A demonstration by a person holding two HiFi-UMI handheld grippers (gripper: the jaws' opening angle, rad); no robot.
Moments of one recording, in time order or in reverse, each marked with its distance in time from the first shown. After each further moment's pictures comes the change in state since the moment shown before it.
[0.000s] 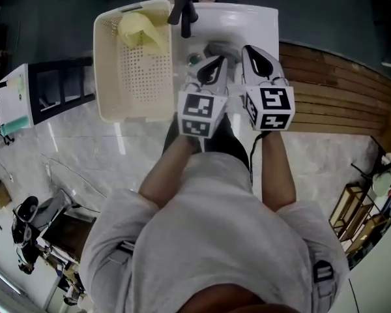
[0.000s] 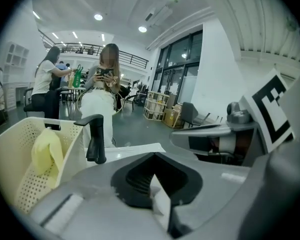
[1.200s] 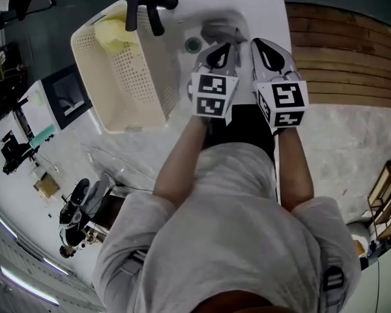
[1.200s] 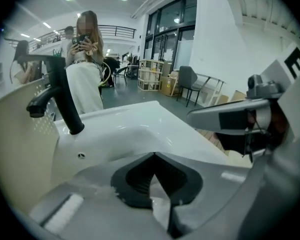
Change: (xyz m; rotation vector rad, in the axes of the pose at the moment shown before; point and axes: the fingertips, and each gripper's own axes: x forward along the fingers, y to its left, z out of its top) left arm 0.096 -0.005 -0.117 0.128 0.339 0.009; right arm 0.017 -0.056 -0.110 0.200 0.067 0.029
